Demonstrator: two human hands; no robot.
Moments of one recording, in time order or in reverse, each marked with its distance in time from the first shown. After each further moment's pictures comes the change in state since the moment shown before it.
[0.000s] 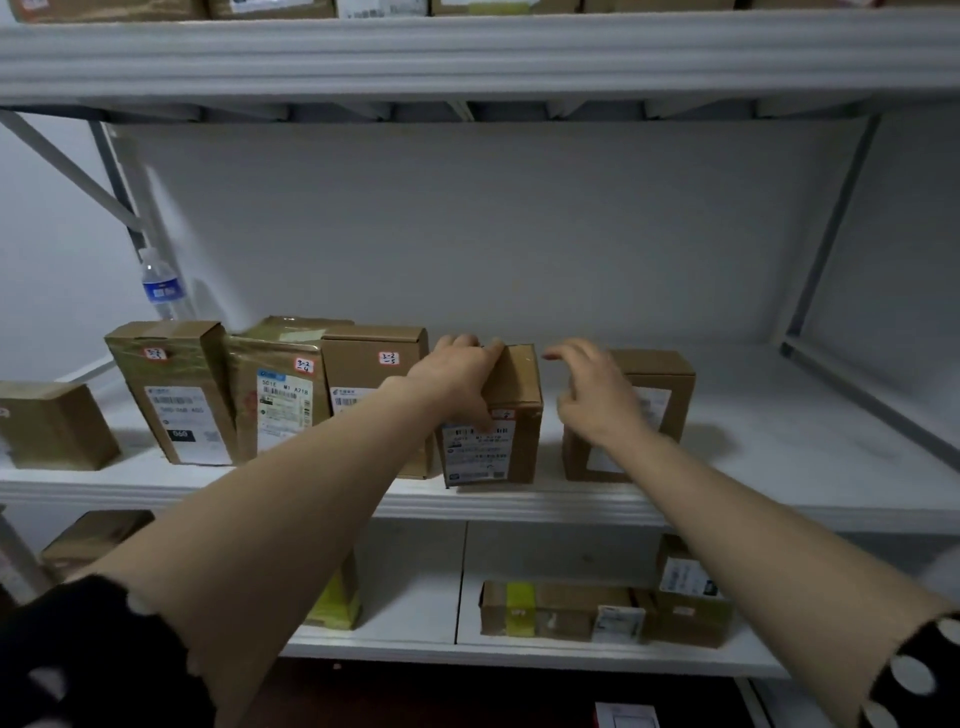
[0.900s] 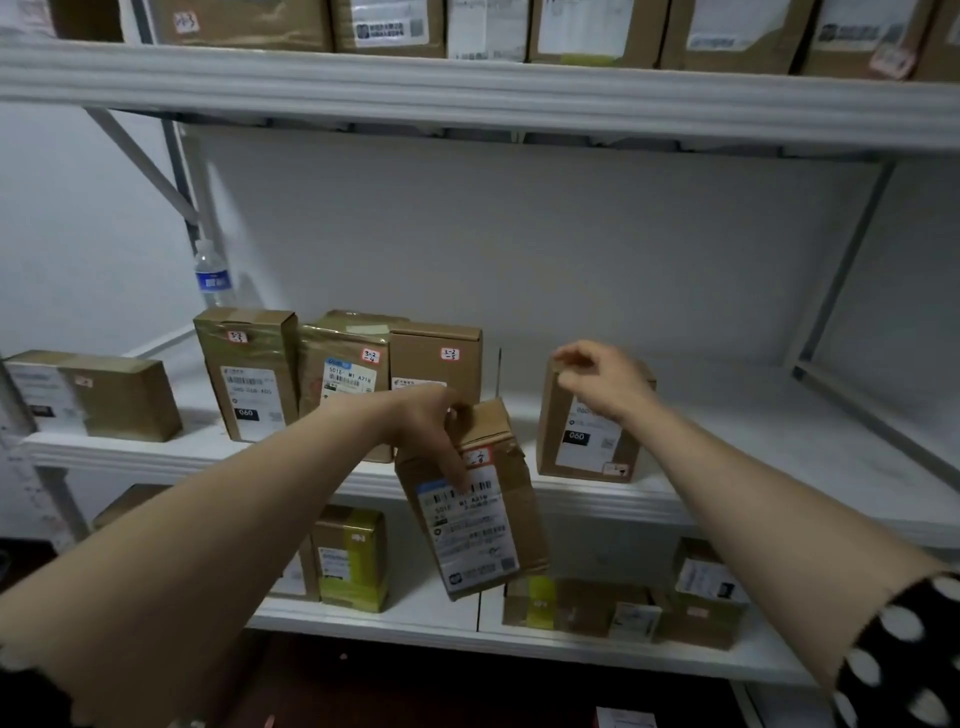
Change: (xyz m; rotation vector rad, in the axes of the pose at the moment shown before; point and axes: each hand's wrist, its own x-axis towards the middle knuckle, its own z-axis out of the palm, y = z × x) left_hand -0.095 -0.069 -0.008 -0.453 -0.323 -0.115; right_hand -0.005 -0.070 -0.016 0.322 -0.092 0.132
